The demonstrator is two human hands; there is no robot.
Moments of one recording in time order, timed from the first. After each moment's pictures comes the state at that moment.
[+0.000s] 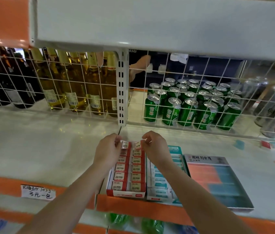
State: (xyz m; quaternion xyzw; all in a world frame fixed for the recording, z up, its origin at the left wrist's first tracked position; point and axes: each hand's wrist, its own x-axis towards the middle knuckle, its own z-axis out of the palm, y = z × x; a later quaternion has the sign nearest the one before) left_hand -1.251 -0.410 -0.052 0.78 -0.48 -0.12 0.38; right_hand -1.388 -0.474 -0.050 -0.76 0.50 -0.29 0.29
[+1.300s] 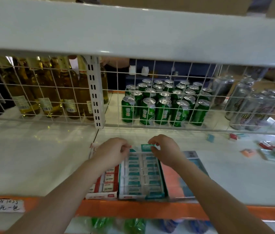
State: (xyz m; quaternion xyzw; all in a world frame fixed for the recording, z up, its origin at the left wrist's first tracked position) left_hand -1.310 -0.433 -0.034 0.69 -0.69 -0.14 0.19; right_hand -1.496 -0.498 -0.034 -0.86 0.47 -0.16 0.15
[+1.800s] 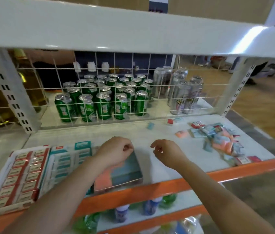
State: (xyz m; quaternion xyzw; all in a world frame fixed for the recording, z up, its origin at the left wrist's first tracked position) left_hand -1.506 -0.479 -0.030 0.59 -0.77 -0.17 0.15; right_hand -1.705 -0.488 -0.040 -0.77 0.59 -0.14 0.19
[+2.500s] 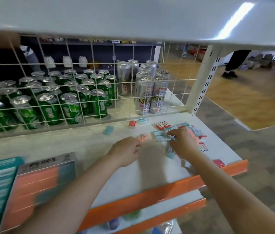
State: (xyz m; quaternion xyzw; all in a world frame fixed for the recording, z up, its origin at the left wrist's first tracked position) left_hand -1.690 -0.562 -0.061 0.54 -0.82 -0.16 0.09; right_hand -1.894 -0.565 -0.042 -0.67 0.72 -0.14 0.12
